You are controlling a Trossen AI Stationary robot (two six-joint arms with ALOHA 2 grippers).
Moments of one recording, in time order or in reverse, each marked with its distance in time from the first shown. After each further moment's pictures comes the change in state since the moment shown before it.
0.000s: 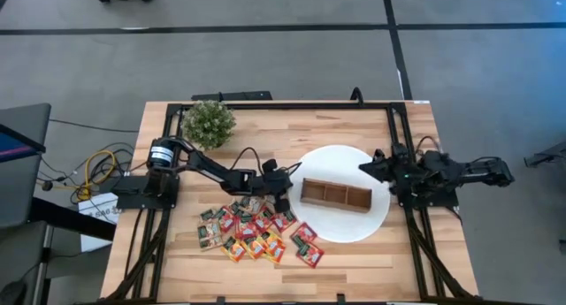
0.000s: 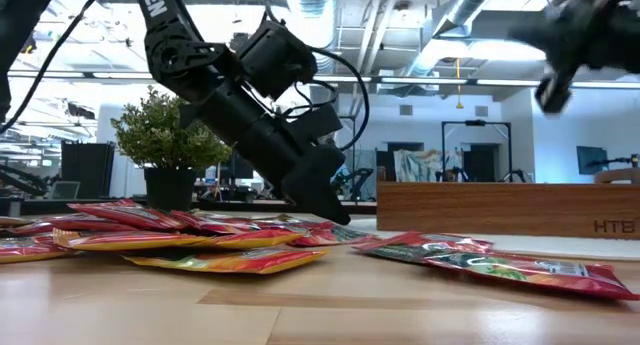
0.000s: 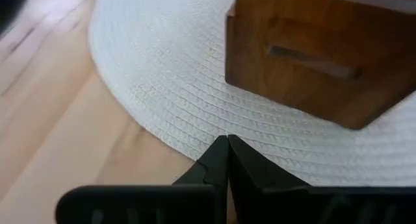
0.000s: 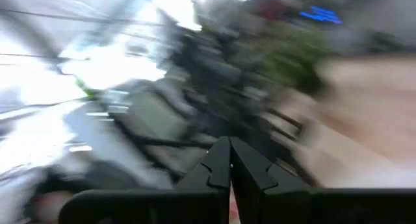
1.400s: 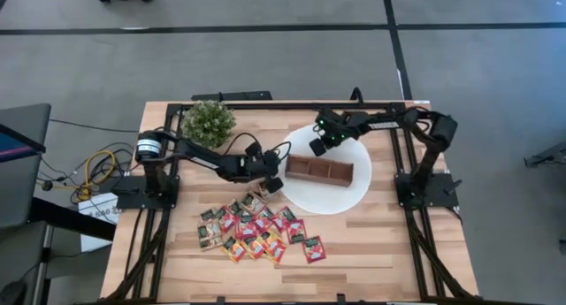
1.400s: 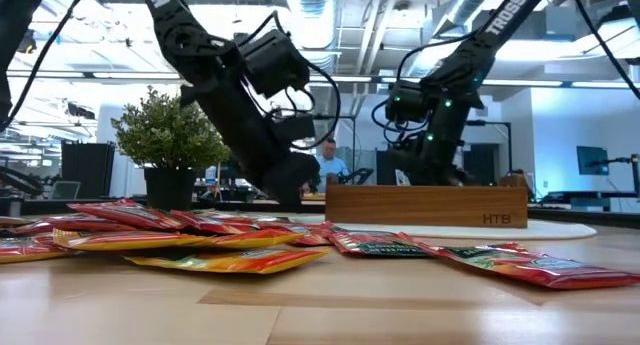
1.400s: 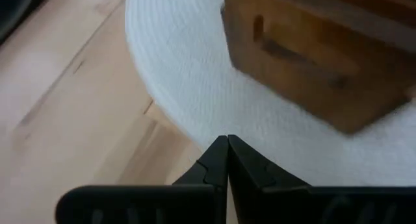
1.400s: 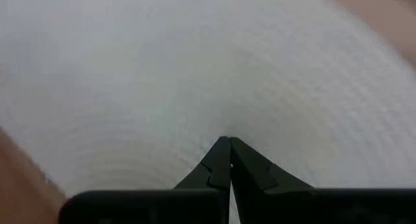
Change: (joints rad) left arm 0.110 -0.134 -0.003 -0.312 -0.178 -0.032; right arm -0.640 1.701 0.895 -0.470 -0.154 -0.284
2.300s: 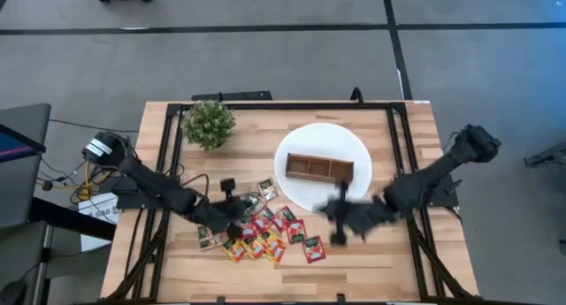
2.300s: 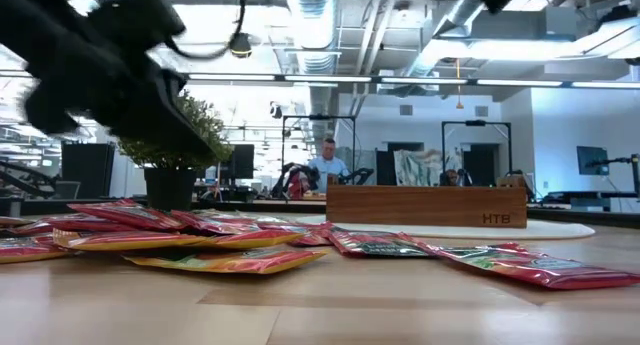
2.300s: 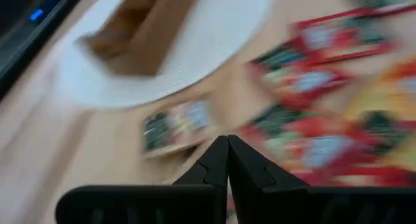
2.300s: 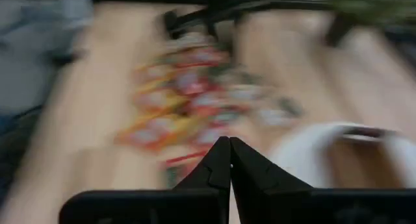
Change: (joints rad) left arm -0.604 -0.411 -0.374 0.130 -0.198 0.023; right arm 1.143 -0.367 0.028 0.101 0.541 -0.091
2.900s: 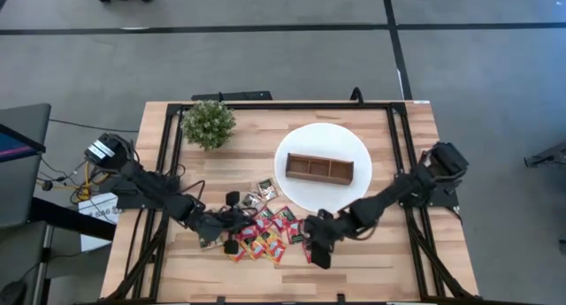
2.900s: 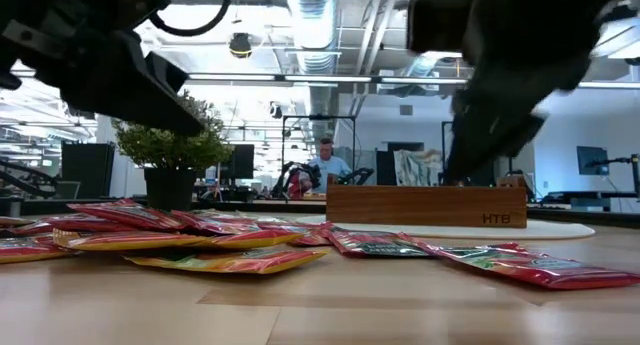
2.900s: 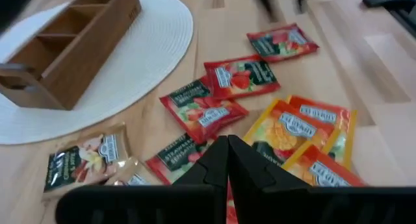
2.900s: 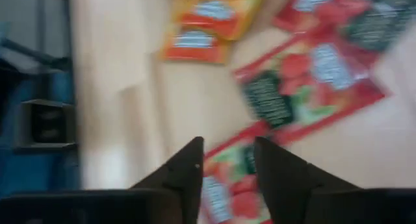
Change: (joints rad) left arm -0.063 0.040 0.000 0.163 0.120 -0.046; right arm -0.113 0.356 0.000 0.142 -0.524 0.429
